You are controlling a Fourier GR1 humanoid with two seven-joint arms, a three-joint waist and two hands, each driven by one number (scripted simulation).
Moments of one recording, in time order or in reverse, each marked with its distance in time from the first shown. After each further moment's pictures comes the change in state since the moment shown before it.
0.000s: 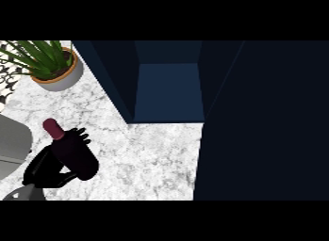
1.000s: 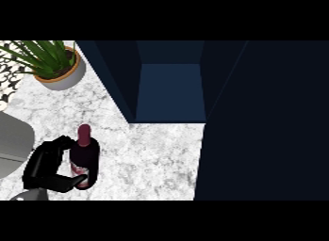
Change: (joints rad) left arm 0.085 -0.067 -0.029 -0.221 -0.104 0.396 -0.192; right arm -0.005 0.007 -0.033 0.010 0.000 0.010 -0.009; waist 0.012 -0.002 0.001
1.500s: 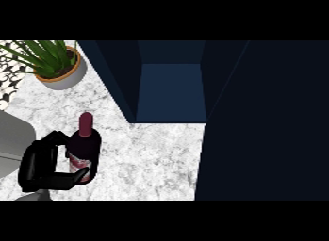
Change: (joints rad) left arm 0.067 -0.082 -0.010 -0.261 0.006 0.152 -0.025; right arm 0.013 0.004 -0.012 -0.001 -0.007 0.016 -0.005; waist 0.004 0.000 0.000
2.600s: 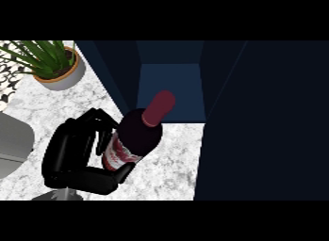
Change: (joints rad) left arm -0.028 -0.073 -0.436 -0.572 0.083 0.323 0.556; right arm 0.015 0.018 0.006 0.000 -0.006 0.015 0.005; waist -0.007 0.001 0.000
